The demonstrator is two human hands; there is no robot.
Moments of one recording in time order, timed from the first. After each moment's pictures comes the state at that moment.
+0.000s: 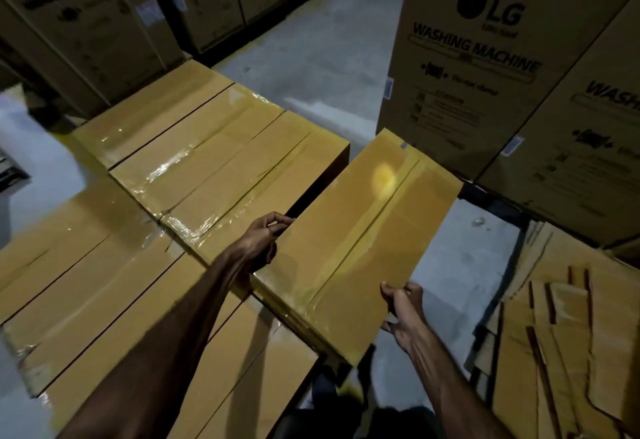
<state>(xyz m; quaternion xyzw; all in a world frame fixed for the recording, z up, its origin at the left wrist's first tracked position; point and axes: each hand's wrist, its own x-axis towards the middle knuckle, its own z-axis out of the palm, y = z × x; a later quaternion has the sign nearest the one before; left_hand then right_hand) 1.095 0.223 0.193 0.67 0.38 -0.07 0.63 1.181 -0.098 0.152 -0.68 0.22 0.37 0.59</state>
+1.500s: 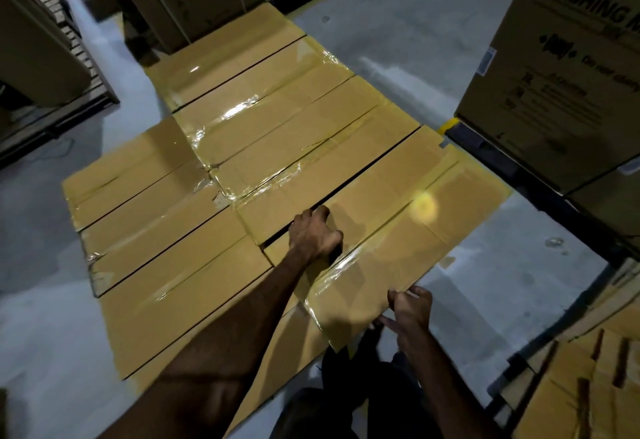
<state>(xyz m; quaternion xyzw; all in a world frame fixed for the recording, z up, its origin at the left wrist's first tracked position) 1.127 0.180 0.134 0.82 0.48 -0.10 0.30 1.199 -0.056 0.013 -0.74 0.26 0.40 0.48</state>
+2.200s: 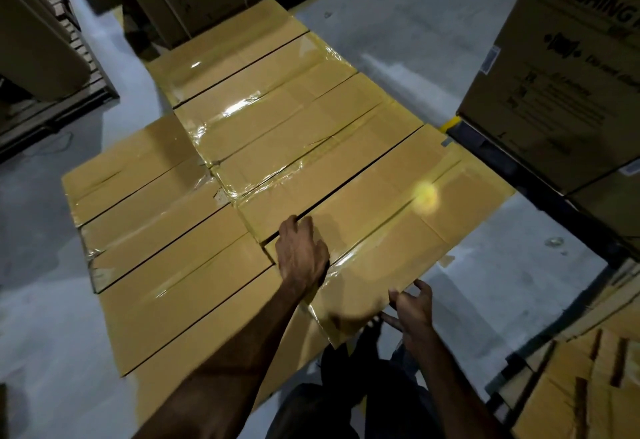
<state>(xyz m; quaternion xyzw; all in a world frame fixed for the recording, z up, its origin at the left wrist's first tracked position) 1.079 0.152 0.105 0.85 0.51 0.02 0.14 1.198 -0.050 0.070 -0.73 0.19 0.42 0.50</state>
